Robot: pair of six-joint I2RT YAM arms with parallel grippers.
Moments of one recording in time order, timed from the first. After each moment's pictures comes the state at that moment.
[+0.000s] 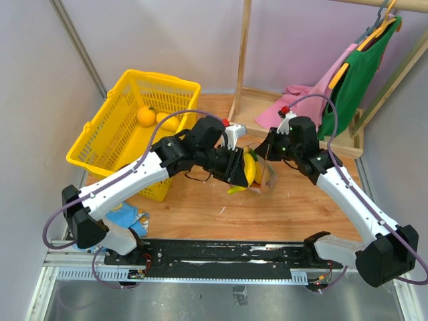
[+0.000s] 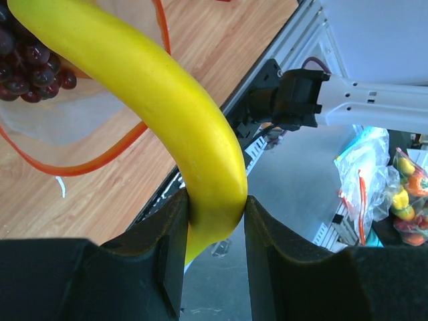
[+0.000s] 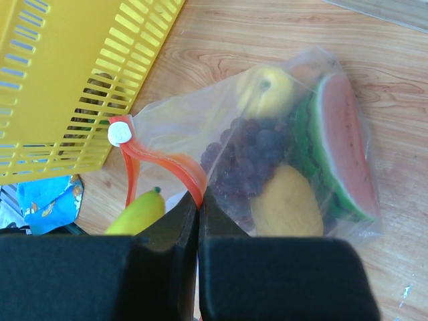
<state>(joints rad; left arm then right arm) -0.92 1.44 1.47 -0.70 0.41 -0.55 0.40 1.15 1.00 -0.40 -0.25 0.45</state>
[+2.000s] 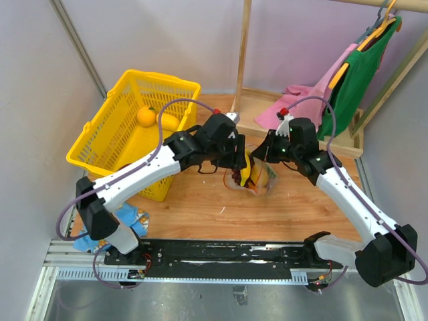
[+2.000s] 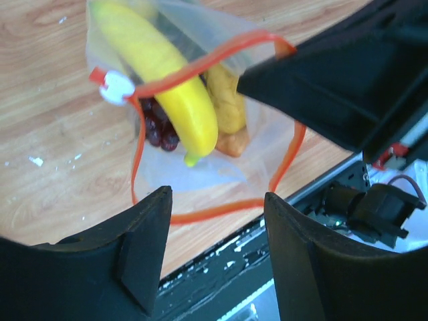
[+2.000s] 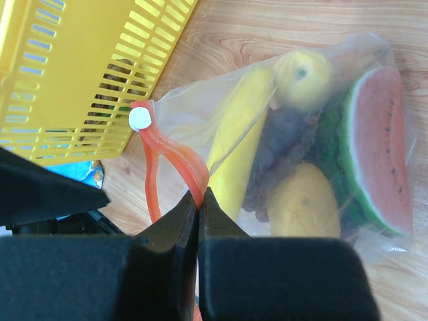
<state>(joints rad) -0.93 1.60 1.57 -0.73 -0.05 -0.64 0.40 1.15 0.98 -0.38 -0.34 0.49</state>
